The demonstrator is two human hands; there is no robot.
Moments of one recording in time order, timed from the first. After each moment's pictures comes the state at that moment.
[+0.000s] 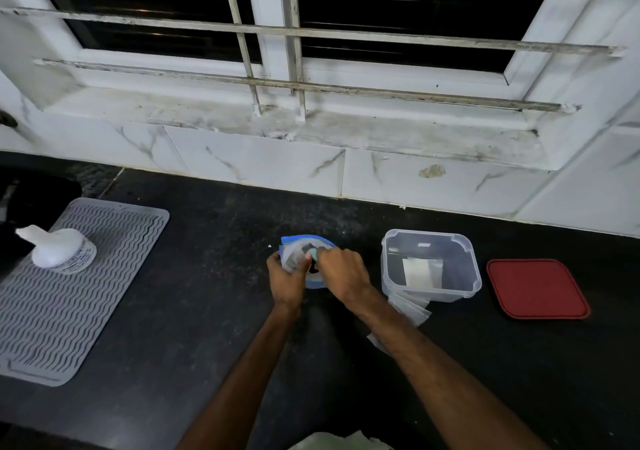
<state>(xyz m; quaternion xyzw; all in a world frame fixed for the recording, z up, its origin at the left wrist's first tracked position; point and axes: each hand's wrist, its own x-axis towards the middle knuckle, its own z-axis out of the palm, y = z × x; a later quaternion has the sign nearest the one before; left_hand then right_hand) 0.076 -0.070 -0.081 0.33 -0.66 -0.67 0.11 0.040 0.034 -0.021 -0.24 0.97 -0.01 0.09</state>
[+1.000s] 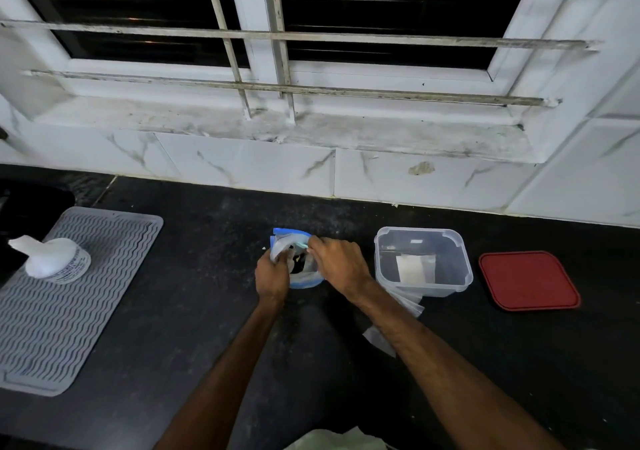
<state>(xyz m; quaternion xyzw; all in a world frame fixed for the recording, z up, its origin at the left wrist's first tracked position) 0.064 -0.090 -0.075 0.32 -0.73 -0.59 0.08 0.035 0.048 -0.017 -0.28 0.95 -0.09 -0.06</state>
